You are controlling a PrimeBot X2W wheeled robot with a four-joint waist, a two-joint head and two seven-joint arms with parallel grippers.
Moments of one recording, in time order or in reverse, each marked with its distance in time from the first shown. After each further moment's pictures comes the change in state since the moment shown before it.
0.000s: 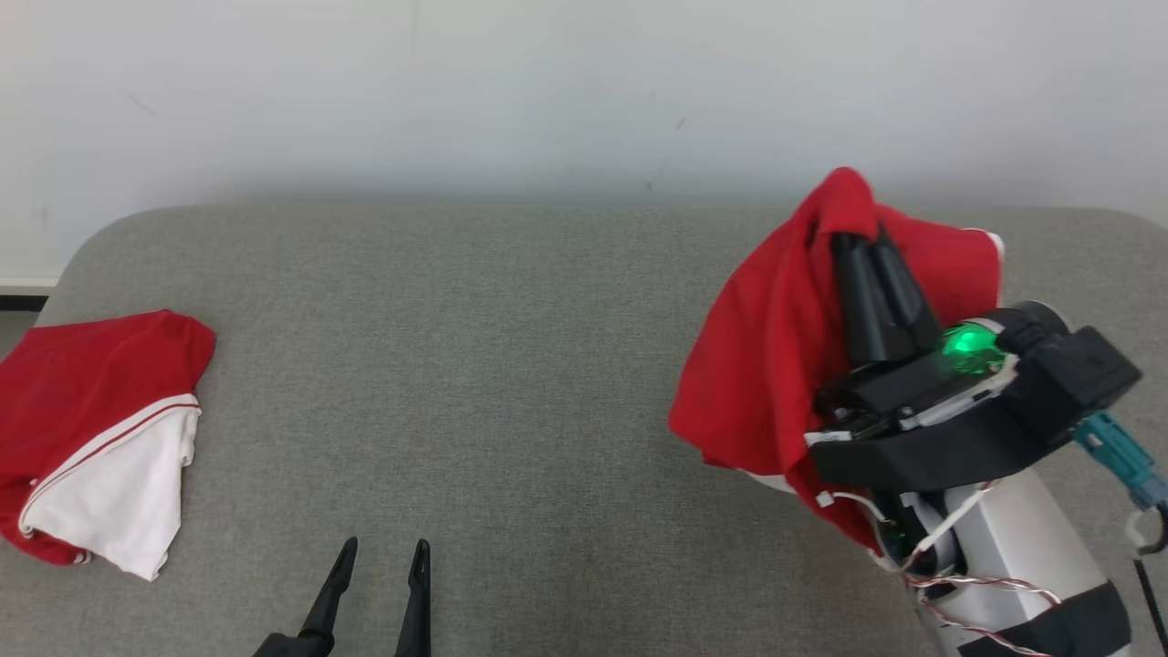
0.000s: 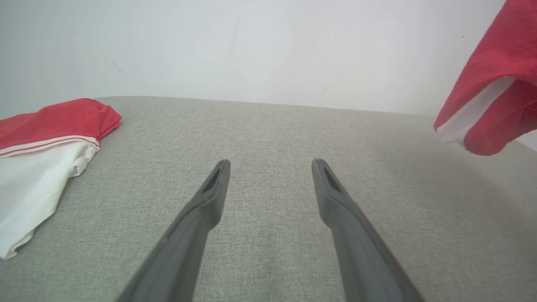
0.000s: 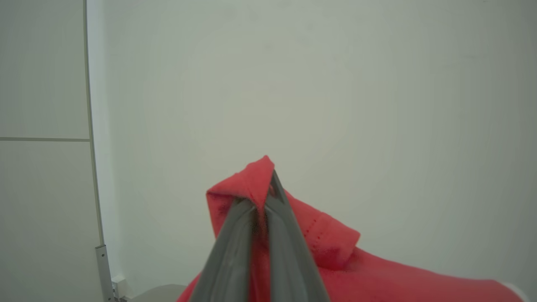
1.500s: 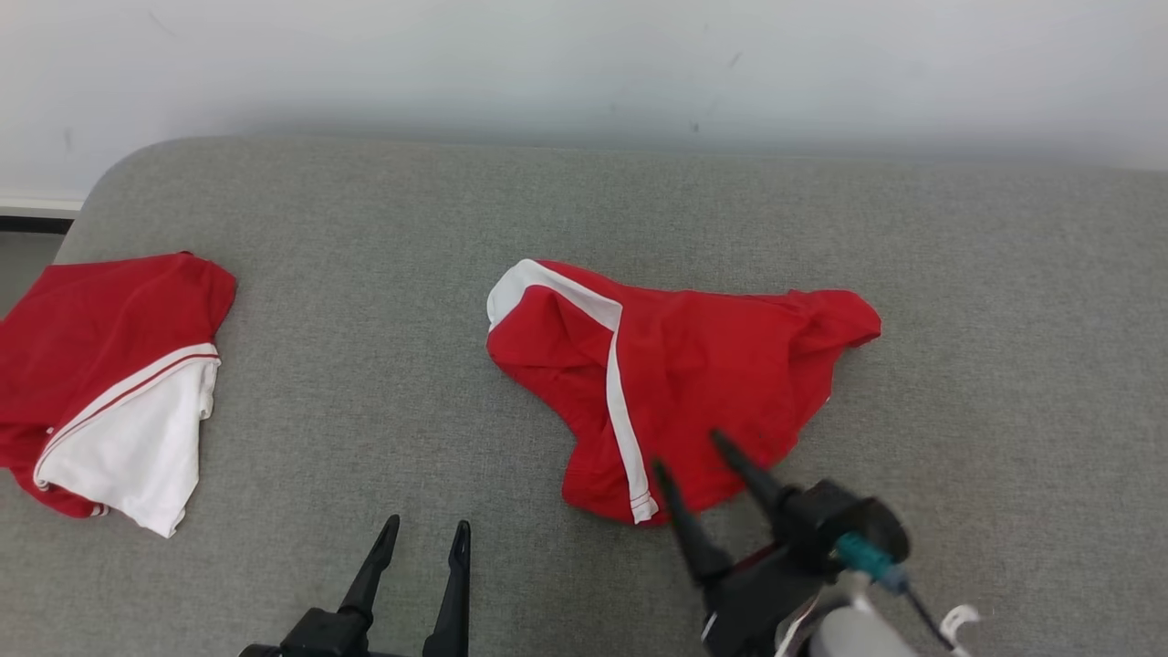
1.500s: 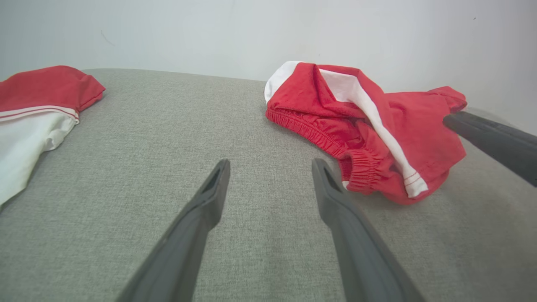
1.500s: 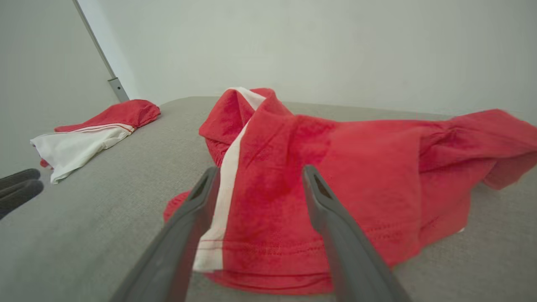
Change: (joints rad) left arm -0.050 0.000 -0.083 0.023 -0.037 0.019 0.000; right arm 0.104 0.091 0.147 0.459 -0.140 0.000 0.000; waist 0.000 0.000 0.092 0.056
